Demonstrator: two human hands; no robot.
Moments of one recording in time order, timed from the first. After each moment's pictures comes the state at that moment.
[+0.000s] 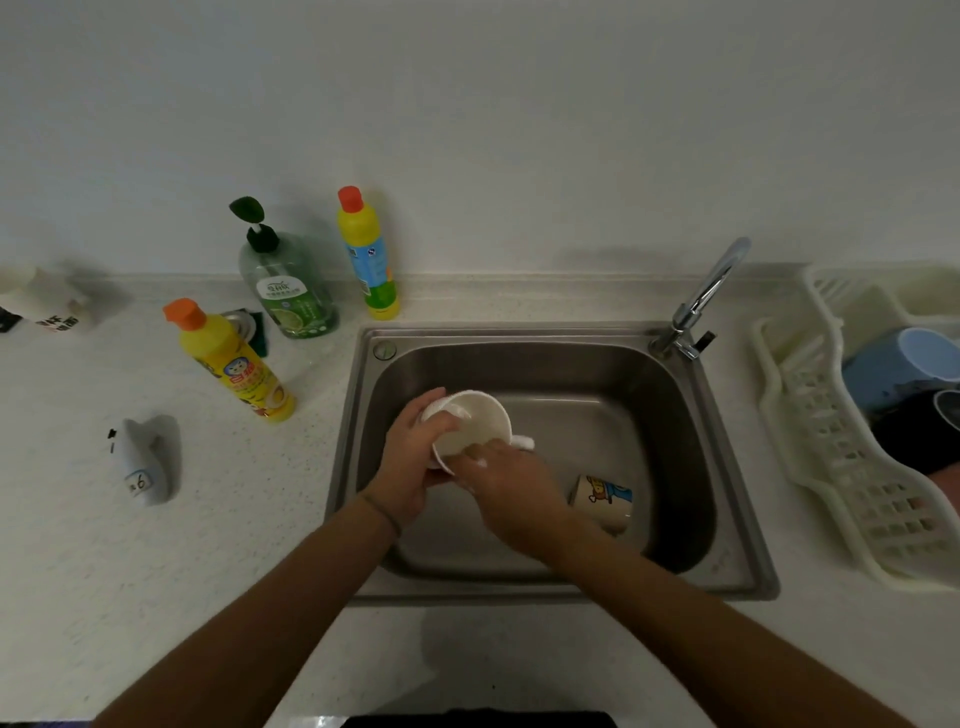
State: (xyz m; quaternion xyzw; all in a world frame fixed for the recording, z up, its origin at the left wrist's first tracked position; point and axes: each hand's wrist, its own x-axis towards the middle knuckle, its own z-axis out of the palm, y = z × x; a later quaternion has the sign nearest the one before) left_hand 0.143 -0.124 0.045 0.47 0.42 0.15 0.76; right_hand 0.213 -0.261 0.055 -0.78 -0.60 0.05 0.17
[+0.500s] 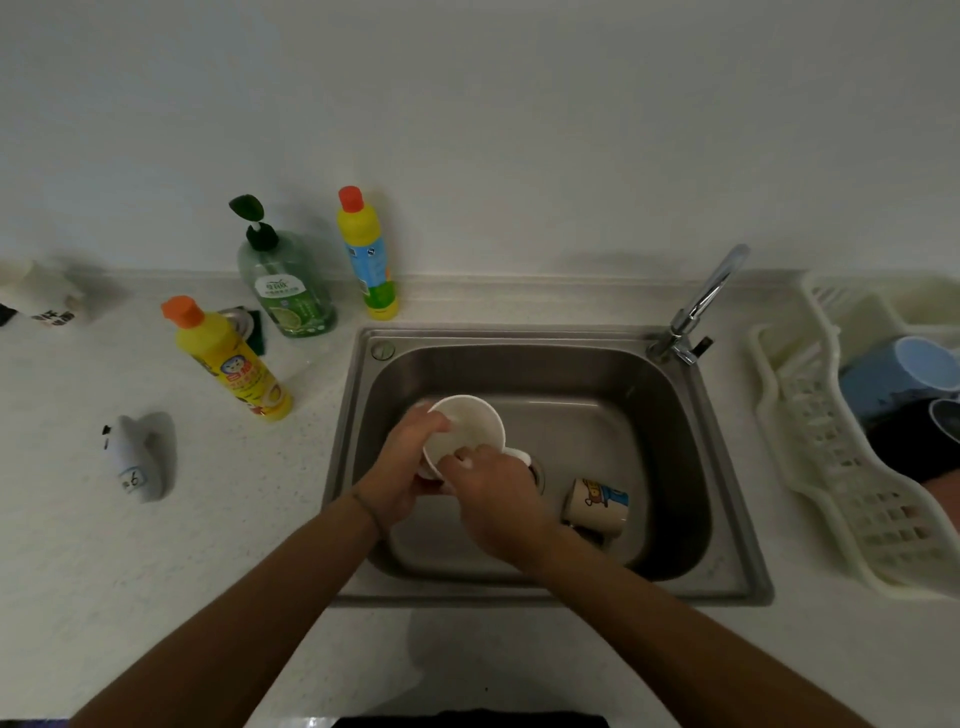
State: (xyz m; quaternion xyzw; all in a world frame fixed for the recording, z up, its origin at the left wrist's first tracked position) left_hand 0.134 -0.122 0.058 0.48 0.42 0.03 0.77; right_hand 0.198 -0.252 0.063 -0.79 -0.59 0.06 0.15
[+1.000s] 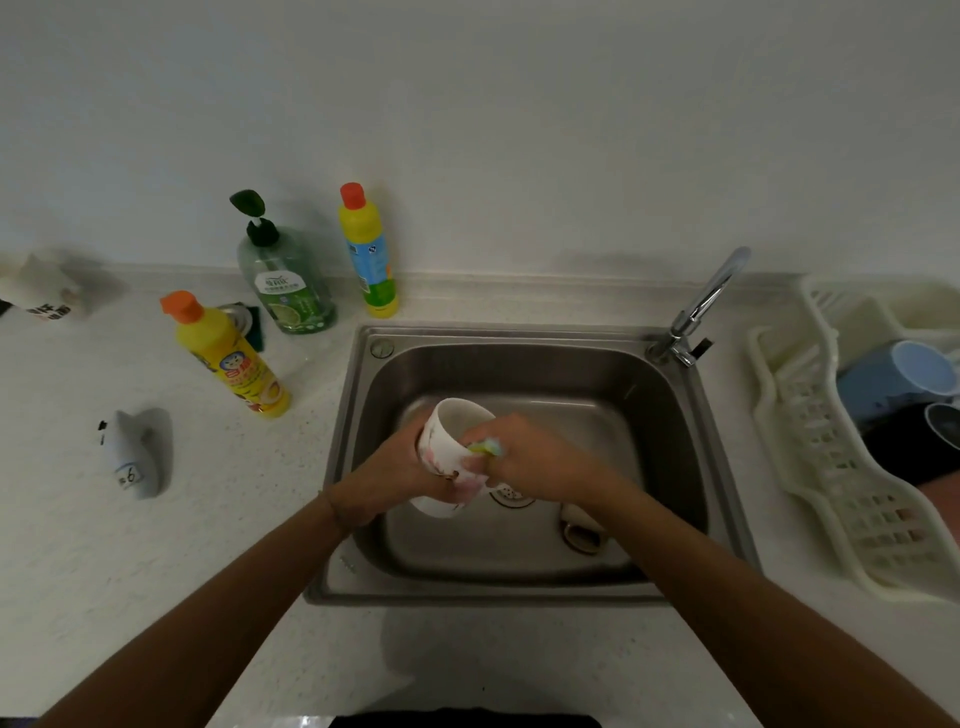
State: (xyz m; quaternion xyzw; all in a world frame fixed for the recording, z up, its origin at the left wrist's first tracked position) left_hand 0.114 -0.100 0.054 0.73 0.18 -0.02 0.66; right_hand 0.254 -0.251 0.115 -0.75 -0.49 0.36 0.26
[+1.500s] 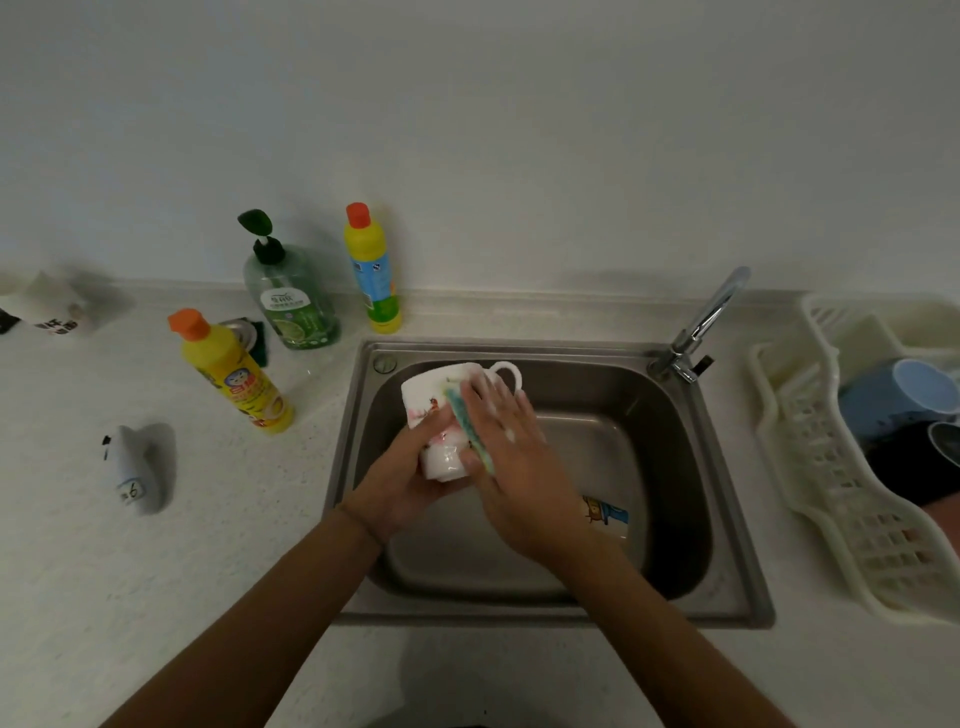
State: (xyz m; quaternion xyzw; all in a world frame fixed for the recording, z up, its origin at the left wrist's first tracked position) left_hand 0.134 -0.120 0.086 0.34 0.31 0.07 0.89; right_hand 0.218 -0.256 0.113 -0.80 -0.51 0.11 0.28
